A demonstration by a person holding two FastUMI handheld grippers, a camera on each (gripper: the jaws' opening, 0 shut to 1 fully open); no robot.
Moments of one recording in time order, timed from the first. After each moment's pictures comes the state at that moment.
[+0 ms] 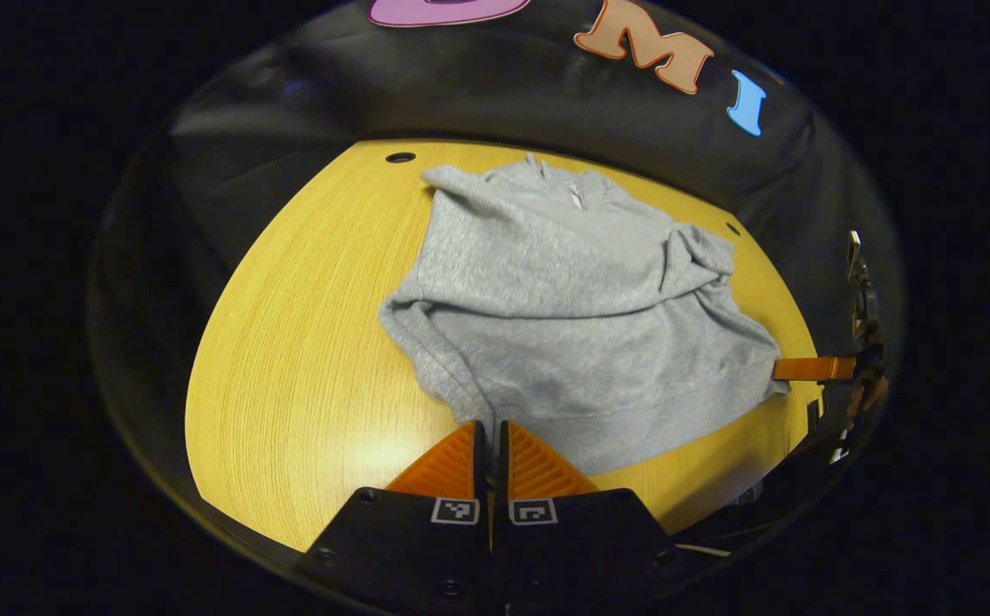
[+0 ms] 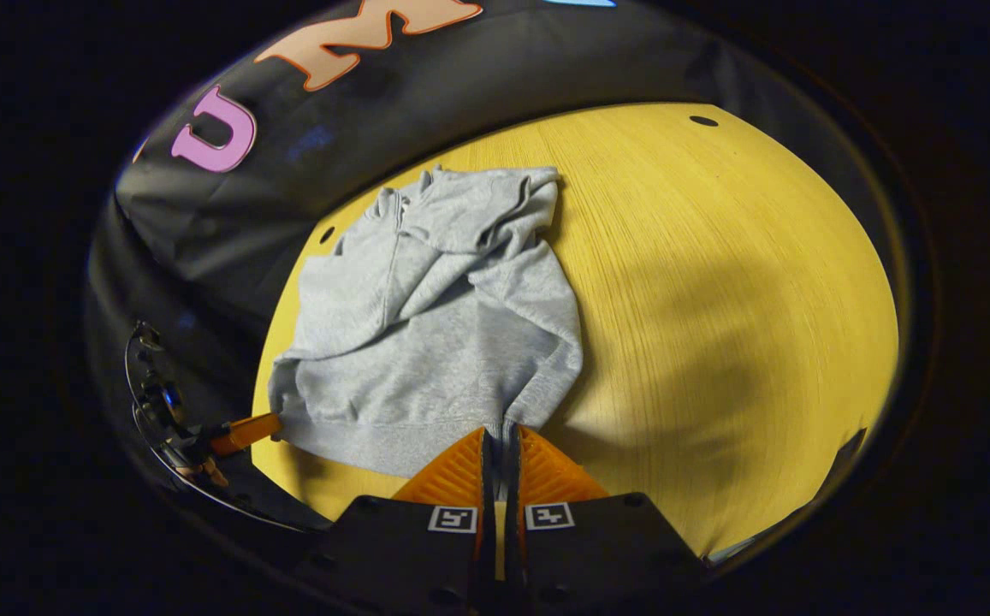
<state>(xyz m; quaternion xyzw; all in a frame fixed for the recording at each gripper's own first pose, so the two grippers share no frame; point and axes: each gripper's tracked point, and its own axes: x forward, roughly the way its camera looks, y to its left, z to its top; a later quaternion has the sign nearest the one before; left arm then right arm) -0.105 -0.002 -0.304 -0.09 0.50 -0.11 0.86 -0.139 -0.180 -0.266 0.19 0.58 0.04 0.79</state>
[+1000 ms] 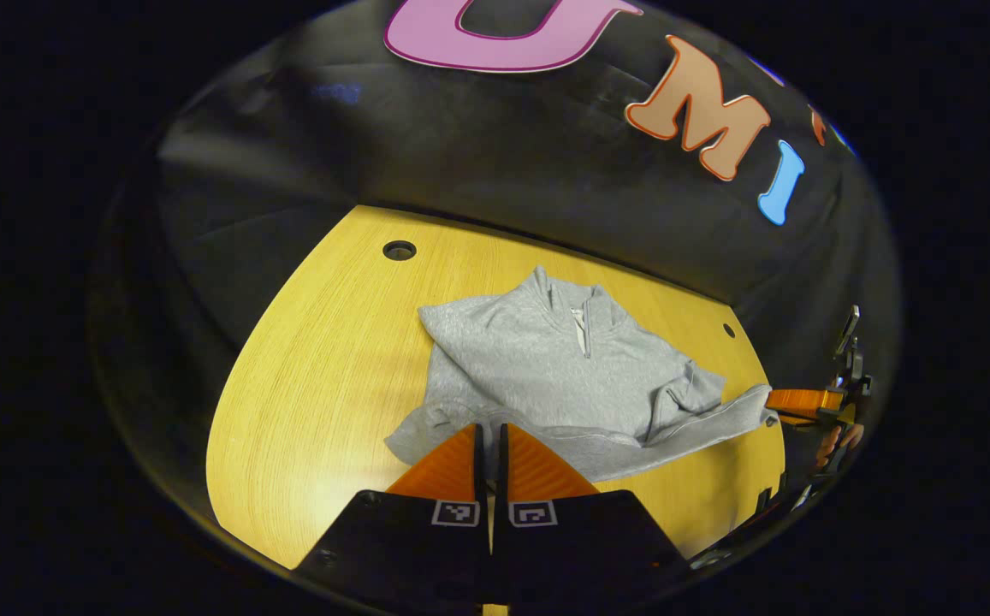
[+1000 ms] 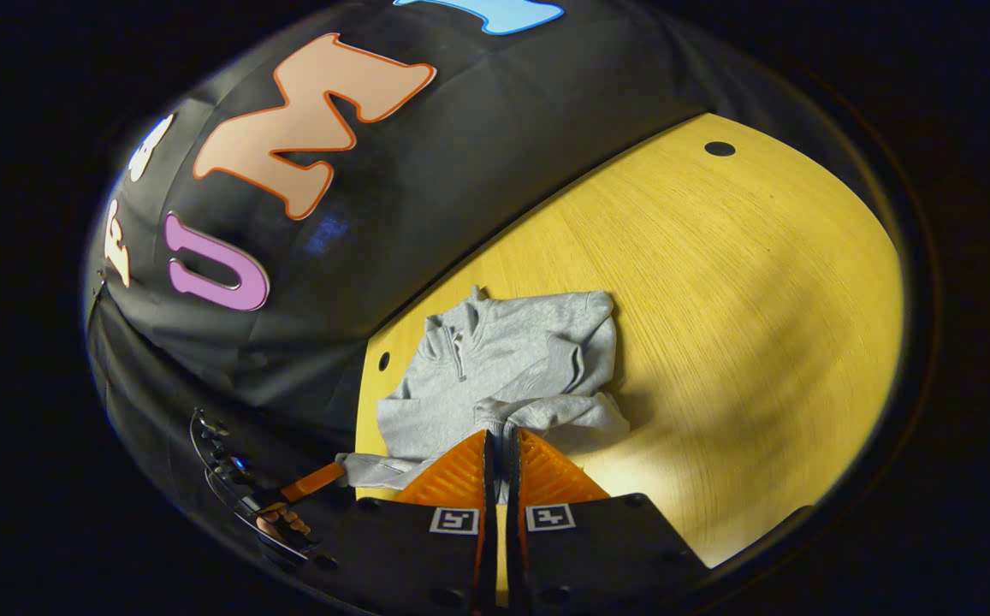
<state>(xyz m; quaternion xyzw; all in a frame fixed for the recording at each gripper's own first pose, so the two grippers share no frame) 0.053 0.016 -0.251 -0.16 0.44 -0.08 0.88 0.022 -0.192 -0.214 0.35 0.51 0.02 0.79</state>
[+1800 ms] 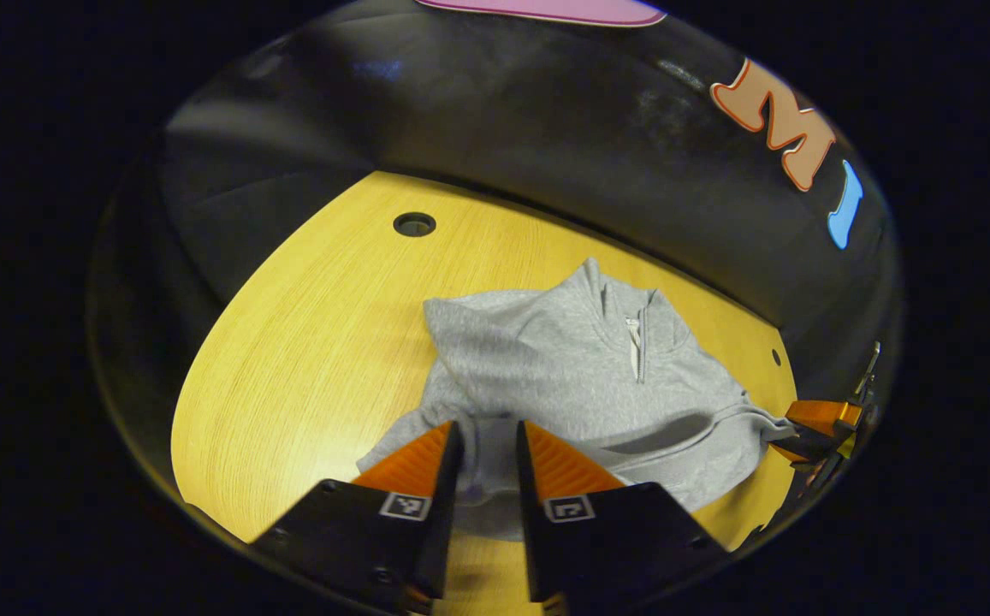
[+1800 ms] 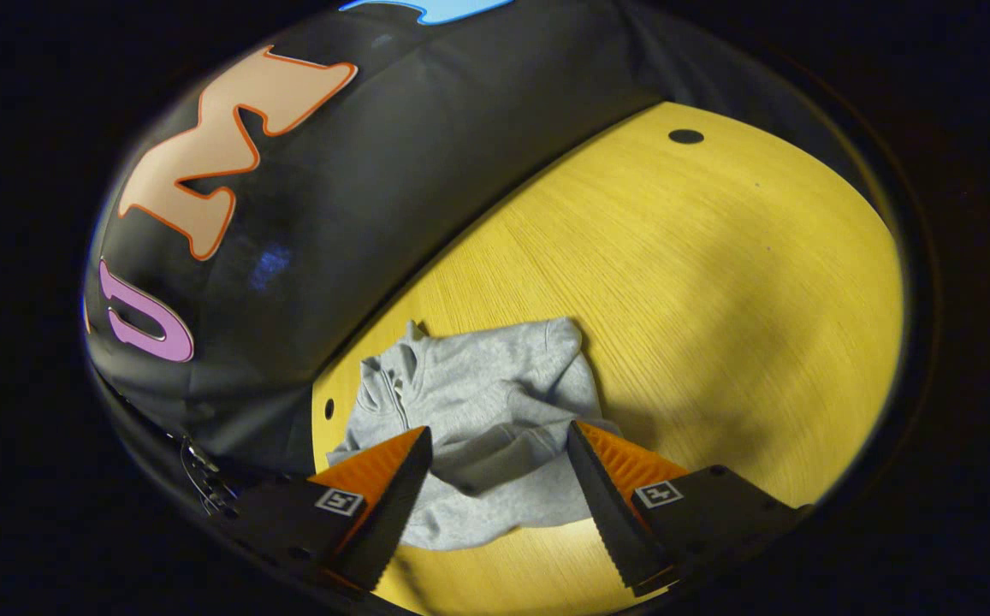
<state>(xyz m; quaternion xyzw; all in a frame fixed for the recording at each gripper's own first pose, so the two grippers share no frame) 0.109 0.010 -0.302 -0.18 0.45 -0.02 0.87 0.073 -0.211 -0.270 0.33 0.48 -0.08 0.81</state>
